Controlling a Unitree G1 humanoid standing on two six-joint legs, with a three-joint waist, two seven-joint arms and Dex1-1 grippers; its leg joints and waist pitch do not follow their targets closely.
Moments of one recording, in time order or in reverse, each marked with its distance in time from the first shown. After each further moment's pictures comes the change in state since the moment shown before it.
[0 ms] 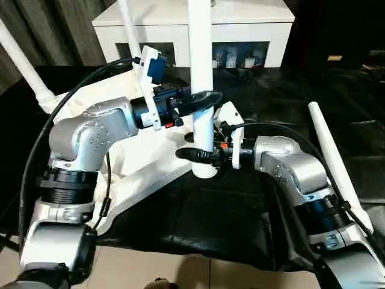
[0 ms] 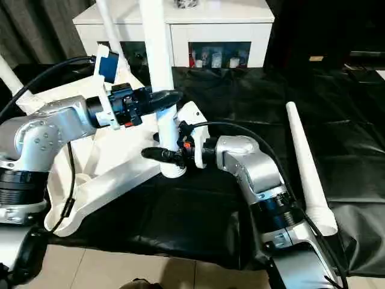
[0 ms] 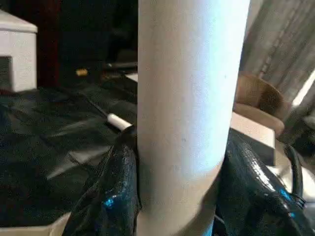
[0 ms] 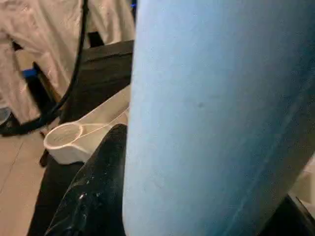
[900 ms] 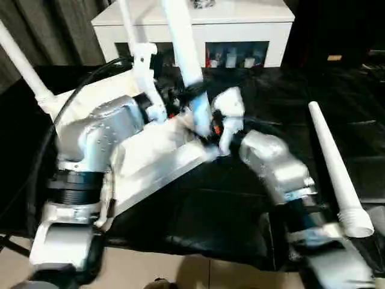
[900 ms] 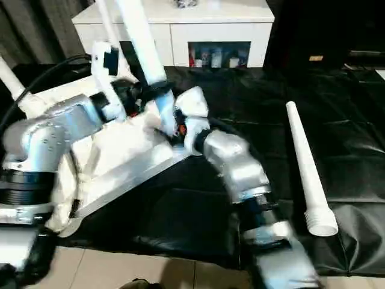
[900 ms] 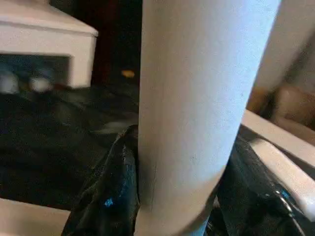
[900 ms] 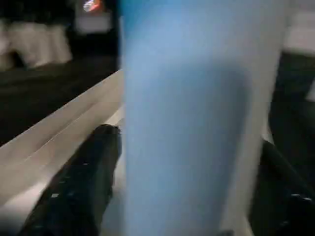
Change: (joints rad) left arm 0.015 0.018 0.029 -0.026 -0.005 0.045 0.103; right arm -0.019 0.078 -0.020 0.096 -0.095 -0.175 -0.191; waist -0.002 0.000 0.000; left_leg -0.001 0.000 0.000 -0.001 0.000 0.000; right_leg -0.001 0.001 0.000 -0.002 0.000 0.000
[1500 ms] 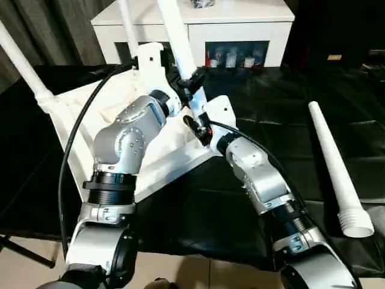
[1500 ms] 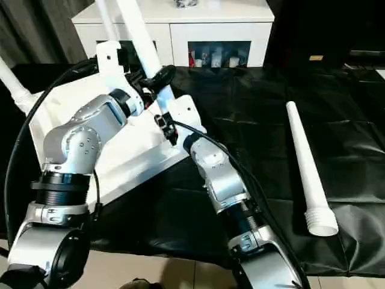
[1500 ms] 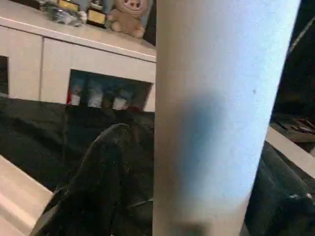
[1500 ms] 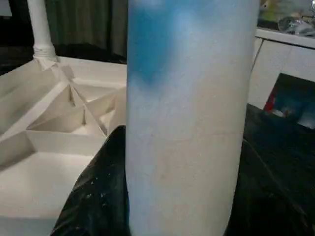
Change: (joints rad) left arm -0.026 -0.234 0.069 0.073 0.150 -0.205 0.443; right arm 0.022 0.151 0.019 0.083 -0.214 -0.190 -0.458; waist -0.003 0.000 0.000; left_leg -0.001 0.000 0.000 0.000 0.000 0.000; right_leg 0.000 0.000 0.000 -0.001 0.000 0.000
